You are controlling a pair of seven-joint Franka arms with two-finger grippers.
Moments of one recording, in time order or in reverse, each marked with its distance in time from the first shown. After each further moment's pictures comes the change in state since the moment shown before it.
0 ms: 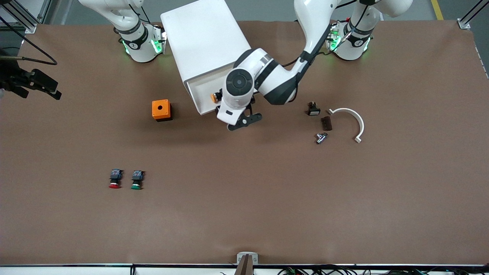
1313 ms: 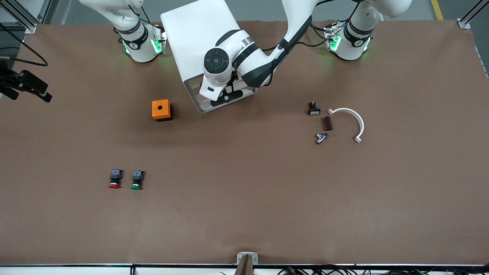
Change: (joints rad) left arm -0.040 0.001 -0.088 -0.015 -0.044 -0.002 -0.087; right arm -0.030 0.000 0.002 0.010 -0.001 0.032 0.000
